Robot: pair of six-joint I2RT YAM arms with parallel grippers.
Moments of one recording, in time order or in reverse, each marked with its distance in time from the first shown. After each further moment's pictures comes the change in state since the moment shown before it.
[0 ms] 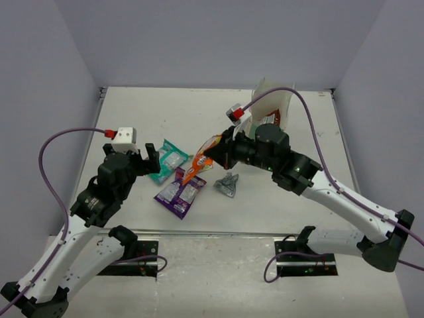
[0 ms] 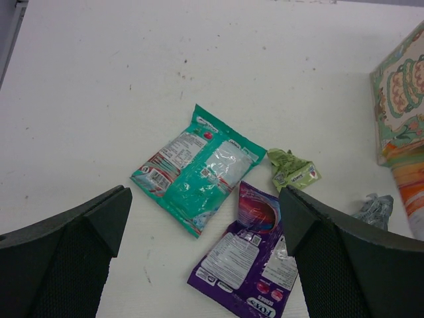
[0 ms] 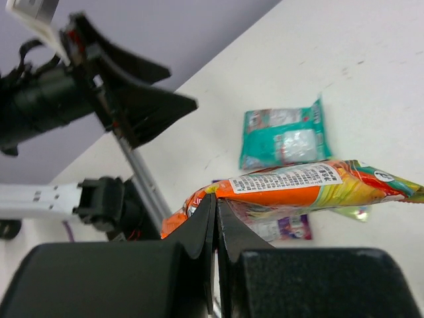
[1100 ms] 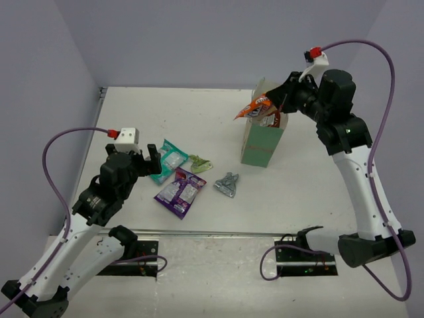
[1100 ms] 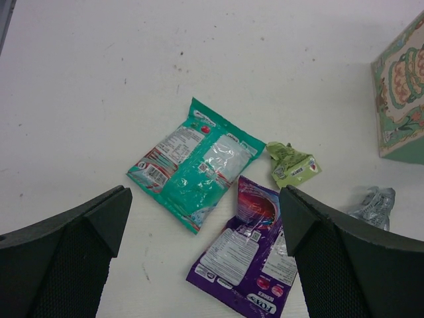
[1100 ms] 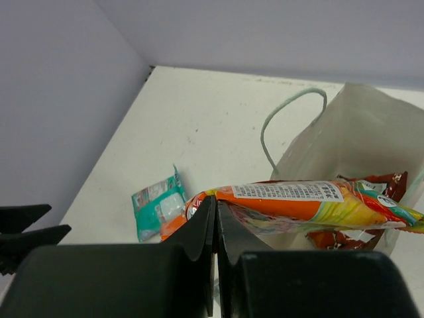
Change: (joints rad) left arm 0.001 0.006 -0.013 0.003 0.018 0.000; right arm -0.626 0.078 0.447 -0.344 -0.058 -0.035
